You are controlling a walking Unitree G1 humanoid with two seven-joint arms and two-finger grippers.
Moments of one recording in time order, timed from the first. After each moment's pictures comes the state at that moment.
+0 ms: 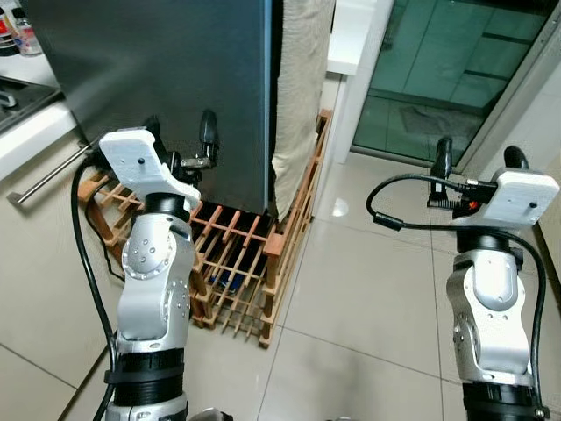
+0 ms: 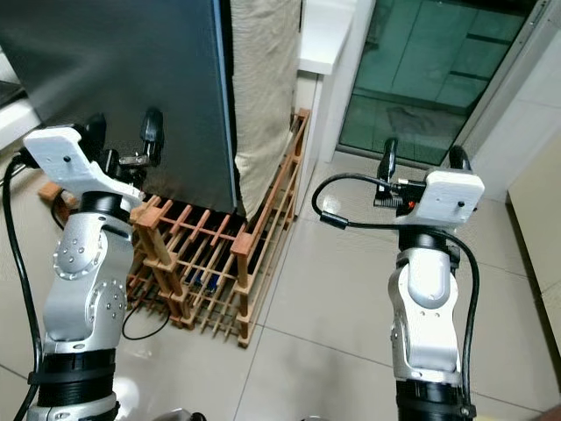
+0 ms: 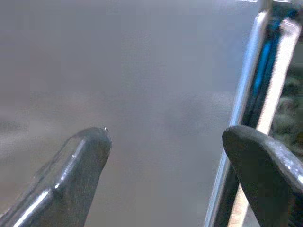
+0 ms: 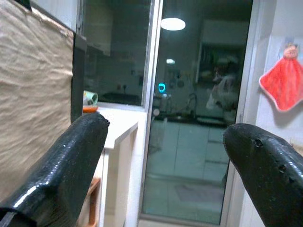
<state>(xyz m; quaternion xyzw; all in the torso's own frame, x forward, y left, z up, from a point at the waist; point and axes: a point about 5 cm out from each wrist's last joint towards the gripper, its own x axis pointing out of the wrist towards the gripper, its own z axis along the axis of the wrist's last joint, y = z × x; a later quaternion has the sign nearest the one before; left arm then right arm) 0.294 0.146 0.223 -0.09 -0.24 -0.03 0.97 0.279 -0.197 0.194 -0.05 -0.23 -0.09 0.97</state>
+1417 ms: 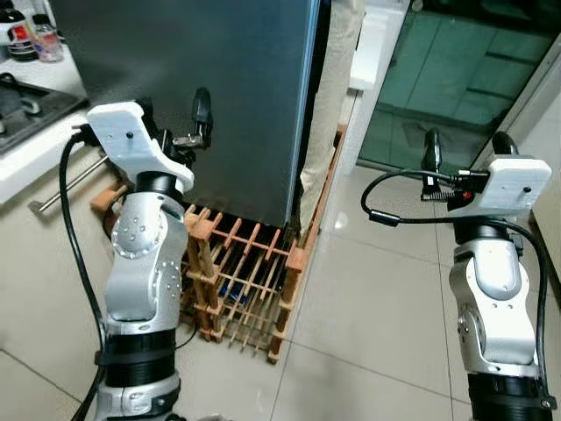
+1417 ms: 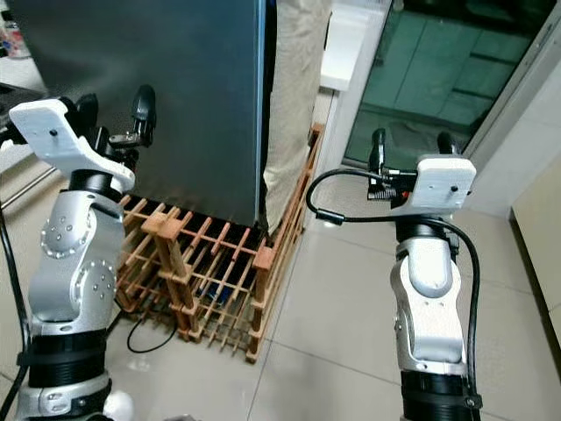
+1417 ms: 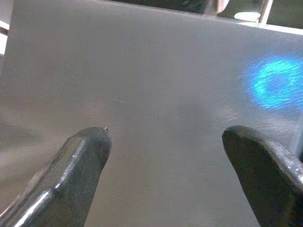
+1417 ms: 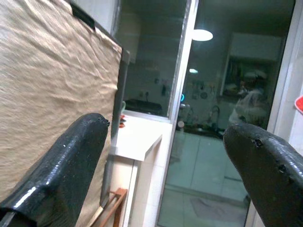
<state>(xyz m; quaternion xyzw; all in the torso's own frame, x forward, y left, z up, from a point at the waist) 0.307 0.150 0.231 -0.10 -0.21 -0.02 0.97 0.284 -0.191 0.195 -0.05 -0.21 -0.05 0.97</state>
